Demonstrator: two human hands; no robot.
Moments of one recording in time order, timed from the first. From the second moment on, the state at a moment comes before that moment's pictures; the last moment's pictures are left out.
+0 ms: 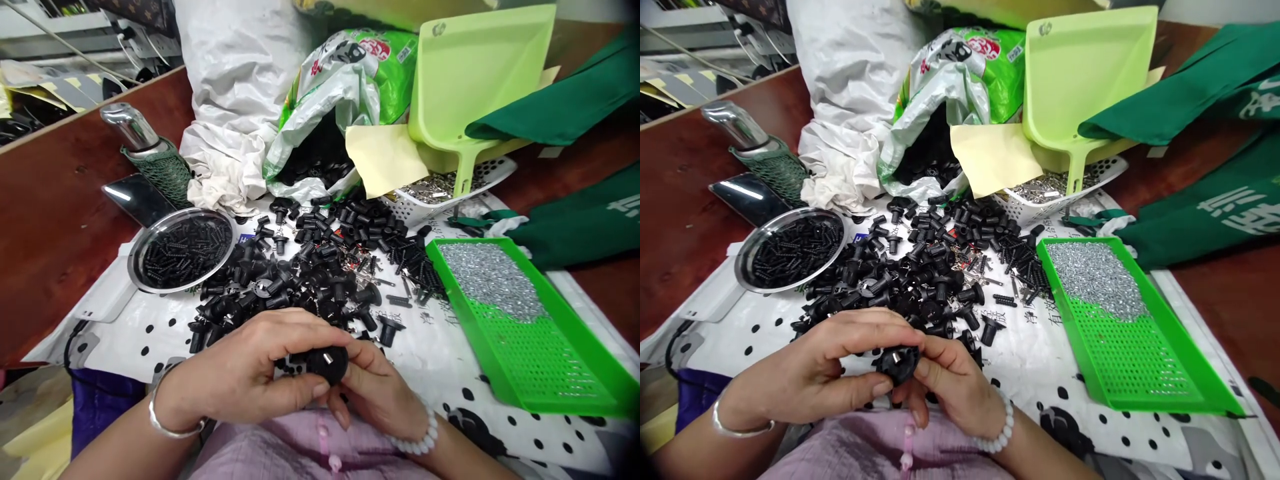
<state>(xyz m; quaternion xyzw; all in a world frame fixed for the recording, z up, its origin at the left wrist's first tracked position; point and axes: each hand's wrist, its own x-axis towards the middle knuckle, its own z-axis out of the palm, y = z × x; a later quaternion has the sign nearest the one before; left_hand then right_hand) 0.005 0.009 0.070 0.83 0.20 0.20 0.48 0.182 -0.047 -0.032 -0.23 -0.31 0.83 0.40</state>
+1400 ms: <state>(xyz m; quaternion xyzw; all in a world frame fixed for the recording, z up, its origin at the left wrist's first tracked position) 0.029 -0.014 -0.003 0.67 0.45 0.48 0.34 0.176 -0.035 -0.008 -0.46 -0.49 0.60 0.44</state>
